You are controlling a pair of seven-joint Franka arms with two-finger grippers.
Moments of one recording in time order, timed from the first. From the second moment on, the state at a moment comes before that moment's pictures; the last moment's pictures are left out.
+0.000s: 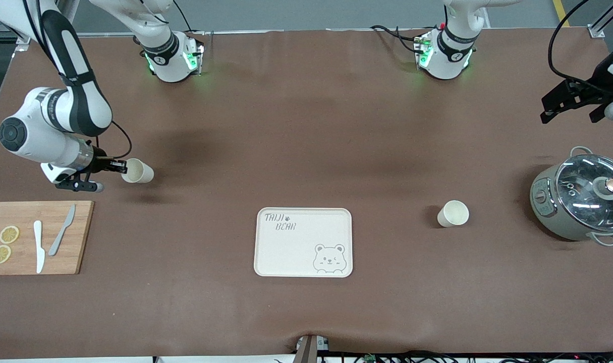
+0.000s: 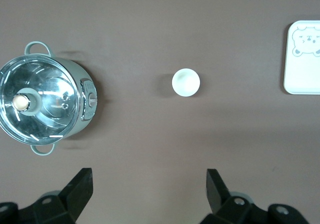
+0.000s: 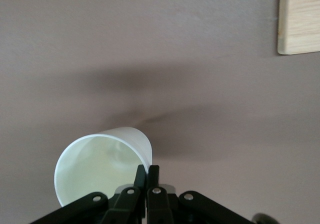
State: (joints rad) left arm 0.05 -0.10 -0.09 -1.61 0.02 1.58 -0.04; right arm -0.17 0.16 -0.01 -2.31 0.07 2.30 -0.15
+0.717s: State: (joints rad) left arm 0.09 -0.12 -0.09 -1.55 0.02 1.47 -0.01; right arm -0.22 0.18 -0.01 -2.35 0.07 2.33 -0.21
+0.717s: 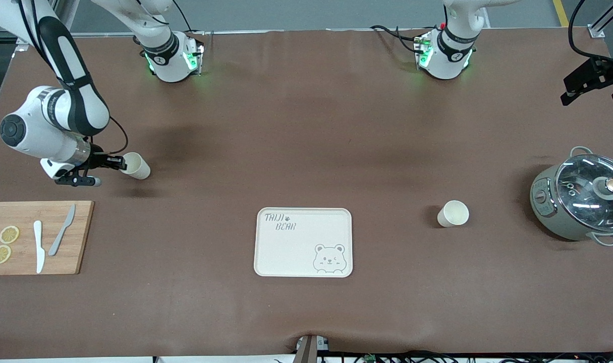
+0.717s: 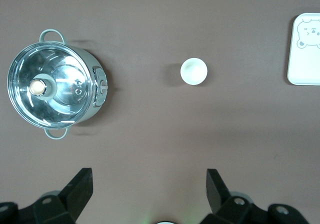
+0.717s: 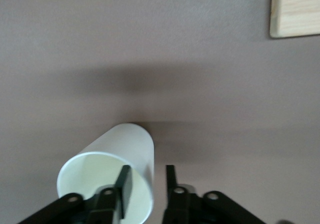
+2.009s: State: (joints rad) left arm 0.08 -0.08 -0.13 -1.56 0.02 1.55 -0.03; right arm -0.10 0.23 0.01 -1.19 0.07 1.28 -0.22
